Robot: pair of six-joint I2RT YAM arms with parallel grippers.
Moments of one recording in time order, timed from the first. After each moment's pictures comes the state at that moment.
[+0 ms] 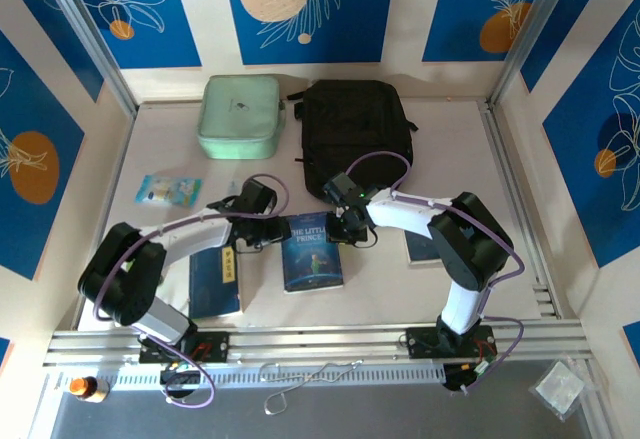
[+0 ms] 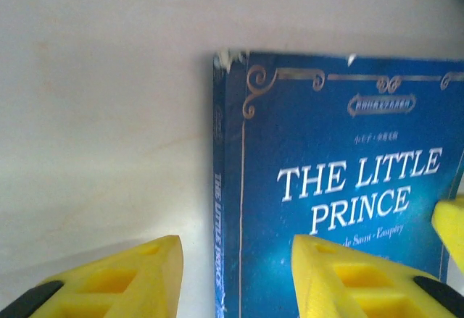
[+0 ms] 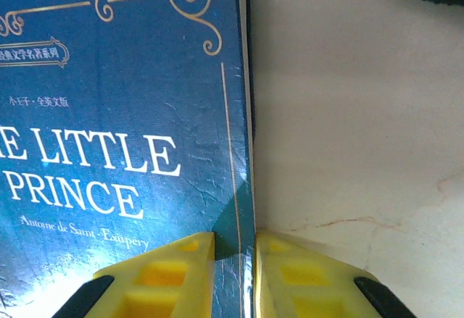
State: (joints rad) left arm -0.58 1.53 0.79 -0.37 0.19 -0.78; right arm 0.71 1.77 1.05 -0.57 -0.15 0.70
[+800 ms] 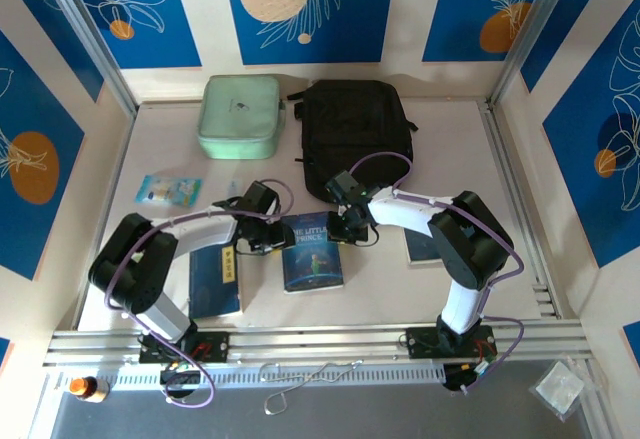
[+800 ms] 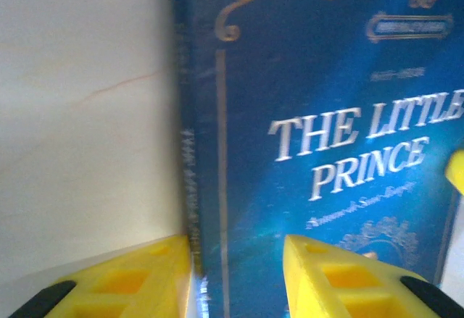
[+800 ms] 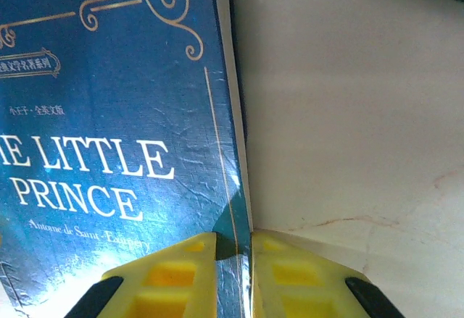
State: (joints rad) left arm -0.58 1.61 0.82 -0.38 0.34 -0.73; right arm 0.69 1.78 1.06 -0.57 -0.19 0.73
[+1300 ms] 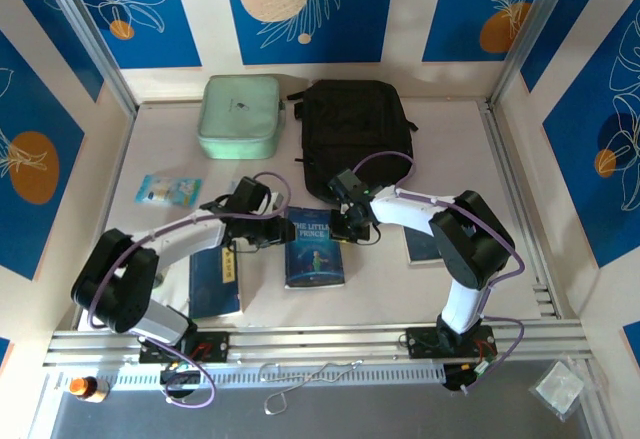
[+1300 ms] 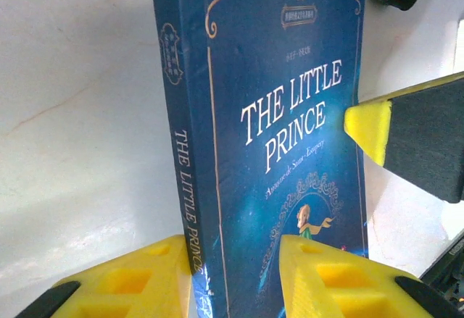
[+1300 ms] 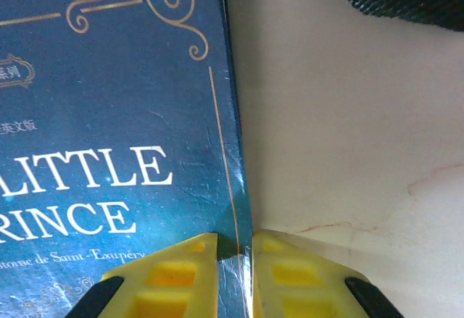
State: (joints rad) left arm -0.56 1.48 0.77 -0.31 0.43 -0.63; right arm 0.67 1.78 1.05 -0.56 -0.19 0.75
